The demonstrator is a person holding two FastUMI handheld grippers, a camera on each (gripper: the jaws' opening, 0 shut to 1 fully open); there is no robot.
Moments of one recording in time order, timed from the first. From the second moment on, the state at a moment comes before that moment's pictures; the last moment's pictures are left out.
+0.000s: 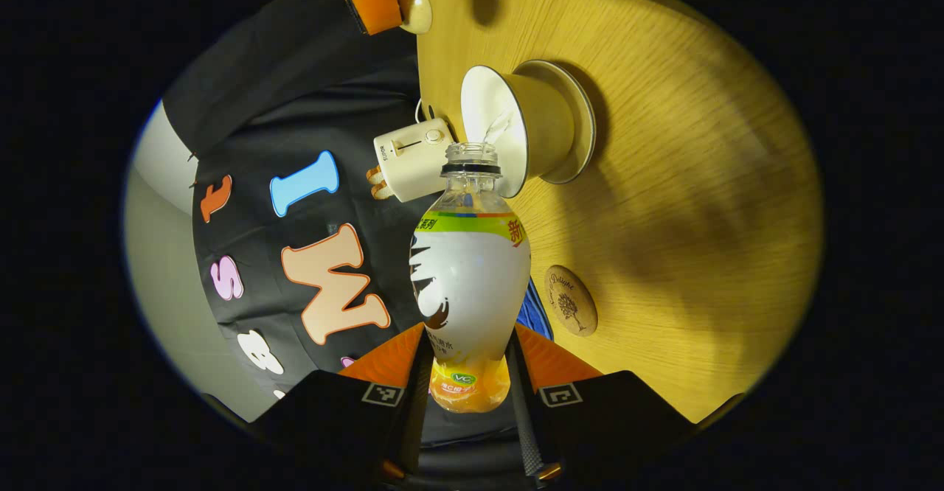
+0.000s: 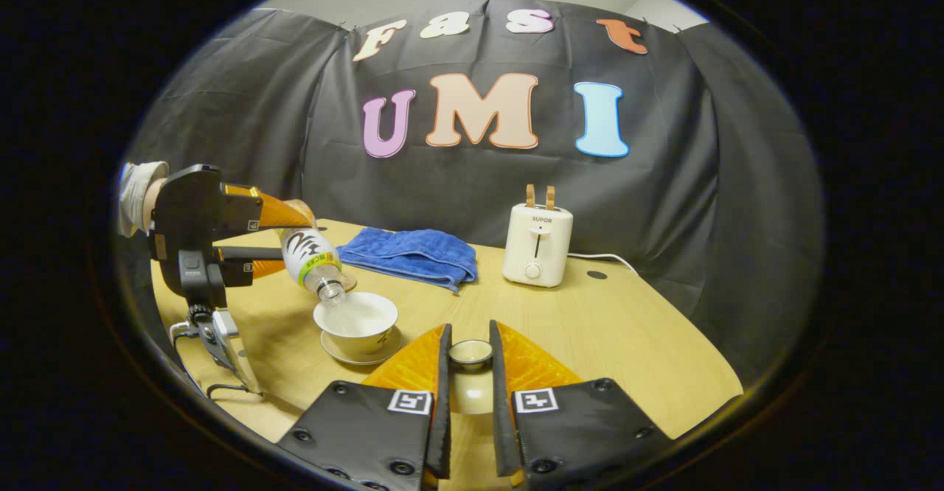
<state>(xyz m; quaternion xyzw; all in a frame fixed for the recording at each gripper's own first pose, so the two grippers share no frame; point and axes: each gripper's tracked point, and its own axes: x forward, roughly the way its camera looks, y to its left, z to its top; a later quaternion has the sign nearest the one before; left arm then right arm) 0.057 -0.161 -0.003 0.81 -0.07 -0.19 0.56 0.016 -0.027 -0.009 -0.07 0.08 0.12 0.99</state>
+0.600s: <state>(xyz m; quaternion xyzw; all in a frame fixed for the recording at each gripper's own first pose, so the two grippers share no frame) 0.066 -0.170 0.035 0.85 -0.10 -0.18 0.49 0.016 -0.026 -0.008 -0.08 0.08 0.12 0.99</state>
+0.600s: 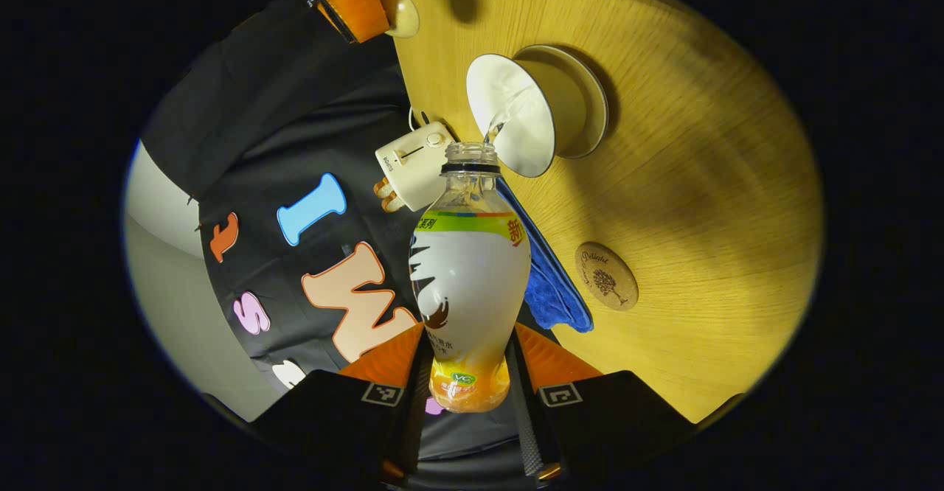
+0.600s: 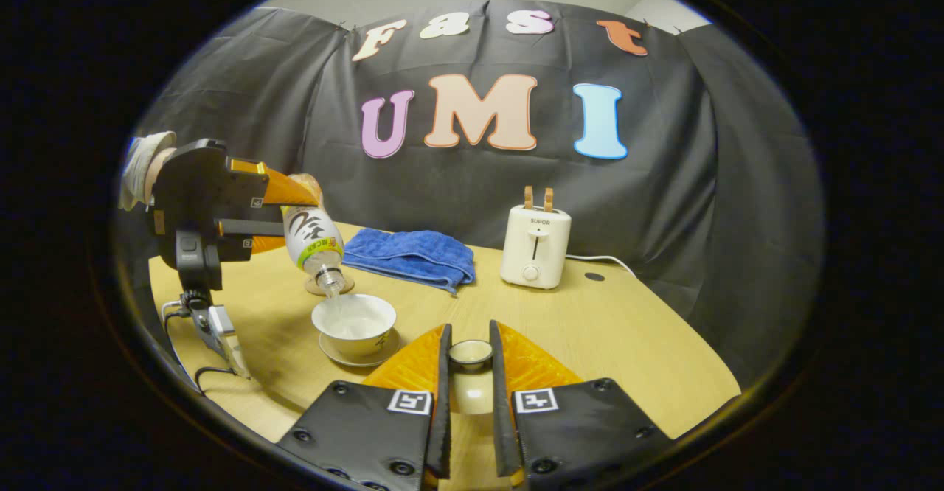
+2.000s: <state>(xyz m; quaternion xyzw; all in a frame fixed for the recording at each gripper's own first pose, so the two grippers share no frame) 0.062 -0.153 0.000 0.58 -0.02 -0.26 0.77 0.025 0.016 -0.023 -0.06 0.11 0.15 0.98</state>
